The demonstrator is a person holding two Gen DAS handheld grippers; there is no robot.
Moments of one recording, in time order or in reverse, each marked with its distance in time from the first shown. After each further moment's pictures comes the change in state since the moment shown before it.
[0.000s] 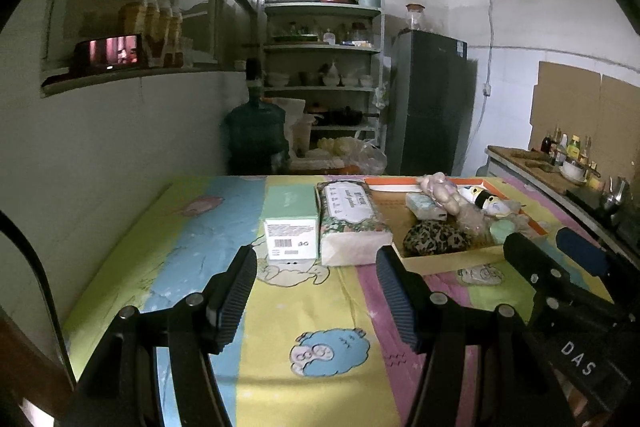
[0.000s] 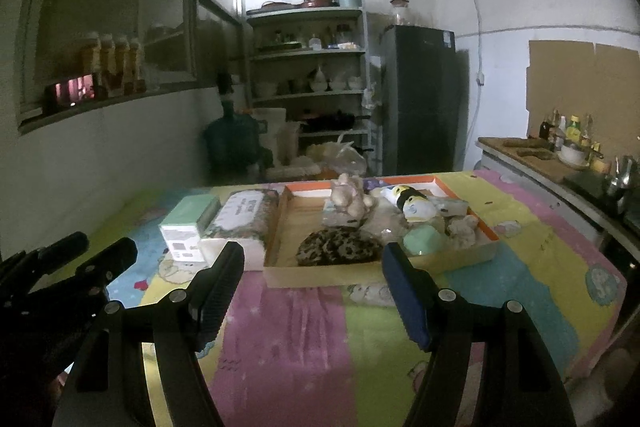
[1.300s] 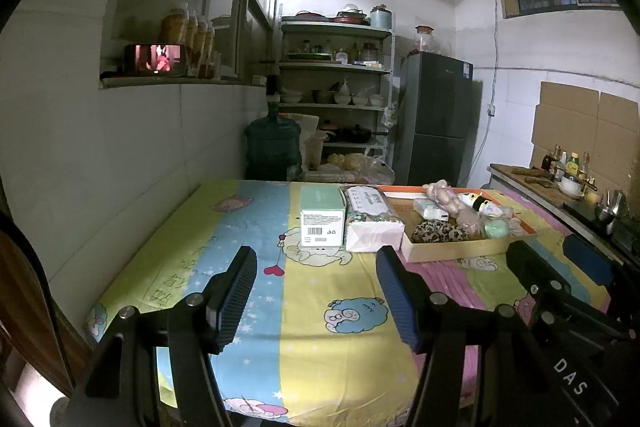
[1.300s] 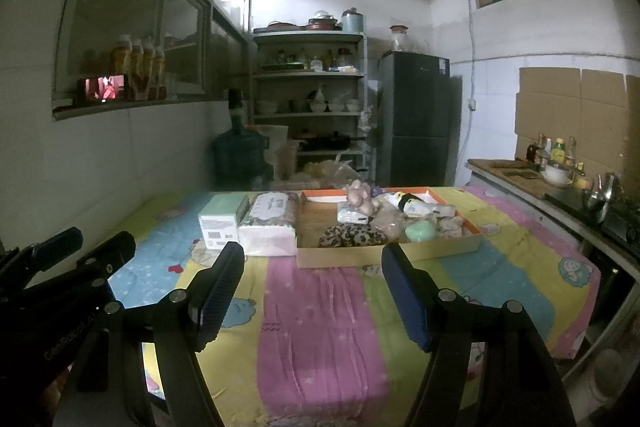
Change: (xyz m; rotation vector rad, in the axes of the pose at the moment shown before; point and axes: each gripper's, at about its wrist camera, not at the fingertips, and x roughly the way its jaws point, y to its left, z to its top) left arm -0.064 0.031 -0.027 -0.030 -0.069 0.017; right arm -0.070 0.049 -0.025 -0.038 -0.070 -0.037
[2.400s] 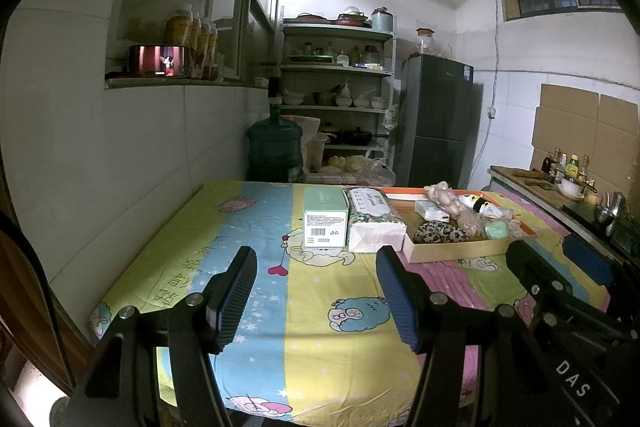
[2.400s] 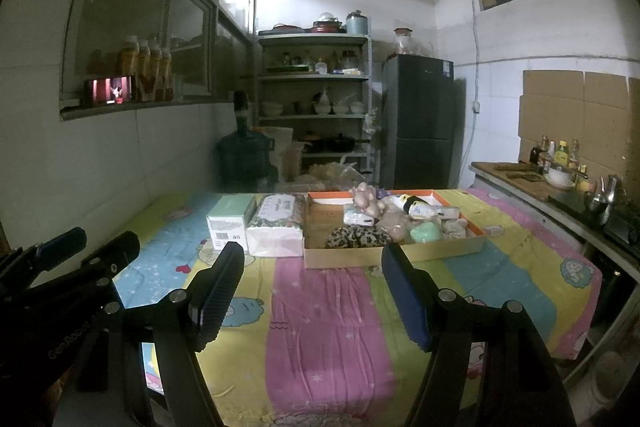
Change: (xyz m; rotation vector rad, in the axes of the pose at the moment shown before) left arm -0.003 0.002 -0.002 -0.001 -0.002 0.000; right arm -0.006 0.005 -0.002 -0.001 -0.004 0.008
